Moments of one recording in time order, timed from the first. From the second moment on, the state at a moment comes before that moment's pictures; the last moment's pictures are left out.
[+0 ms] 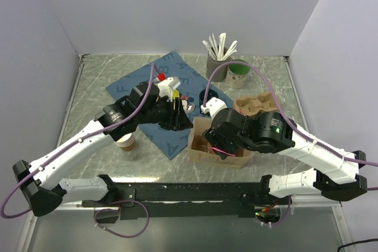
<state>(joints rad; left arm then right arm) -0.83 1.16 1.23 -0.58 0.27 -0.63 1.22 1.17 1.52 -1.39 0.37 0.34</state>
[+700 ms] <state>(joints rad) -0.83 1.25 1.28 -0.54 0.29 -0.56 1.22 1.16 1.51 -1.38 0.39 0.33</state>
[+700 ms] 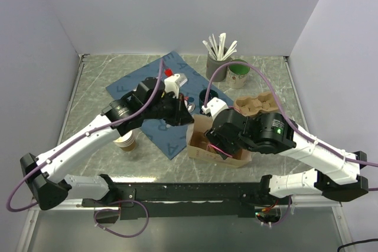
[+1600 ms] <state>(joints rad) -0.87 0.88 0.93 -0.34 0.25 -0.41 1.45 1.23 1.49 -1.36 0.56 0.19</state>
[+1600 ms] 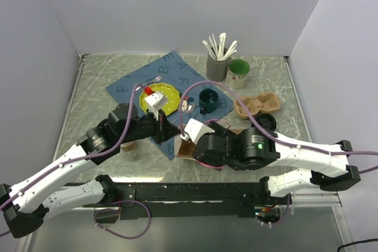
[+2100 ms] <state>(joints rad) -0.87 0.81 0.85 -0.22 0.25 -0.23 1.46 1.34 1.47 -1.35 0.67 0.22</state>
